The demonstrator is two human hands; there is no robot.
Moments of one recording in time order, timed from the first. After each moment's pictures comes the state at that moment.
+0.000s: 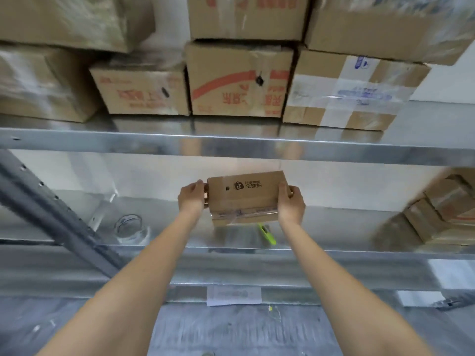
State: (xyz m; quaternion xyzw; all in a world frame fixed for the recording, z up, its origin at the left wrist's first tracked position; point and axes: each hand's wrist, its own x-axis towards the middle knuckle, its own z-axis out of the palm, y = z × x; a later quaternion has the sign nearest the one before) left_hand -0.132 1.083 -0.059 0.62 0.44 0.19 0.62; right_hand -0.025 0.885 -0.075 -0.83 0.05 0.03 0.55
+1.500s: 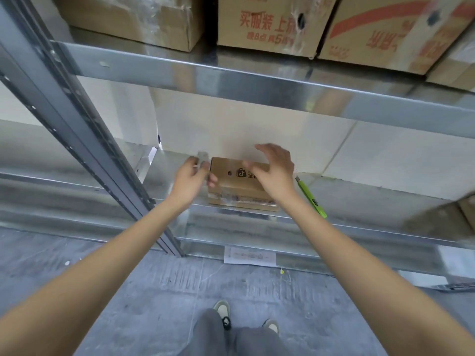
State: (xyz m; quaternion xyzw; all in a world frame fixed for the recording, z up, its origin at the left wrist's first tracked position) left_hand -0.273 1.184 -0.074 0.72 0.29 0.18 0.61; right_hand -0.126 1.034 -0.078 -0.87 -0.32 0.03 0.36
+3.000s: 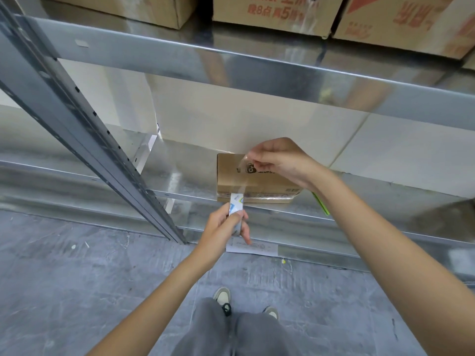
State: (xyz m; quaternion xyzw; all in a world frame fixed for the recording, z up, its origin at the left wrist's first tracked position) left_hand -0.316 1.079 -0.092 0.63 0.23 0.08 0.74; right_hand -0.107 1.027 -0.025 -0.69 -0.30 0.43 0.50
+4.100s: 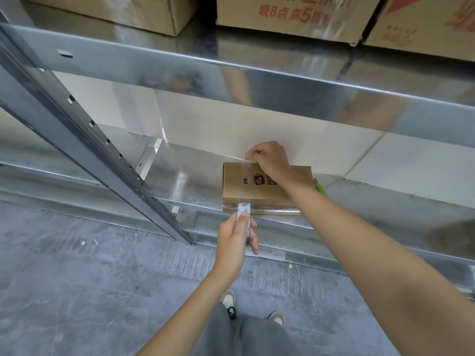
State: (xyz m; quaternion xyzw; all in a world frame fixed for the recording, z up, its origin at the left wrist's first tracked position) left_hand -0.280 1.066 -0.112 0.56 0.36 0.15 0.73; right_hand -0.066 1.100 -0.112 -0.84 -0.33 0.22 0.38
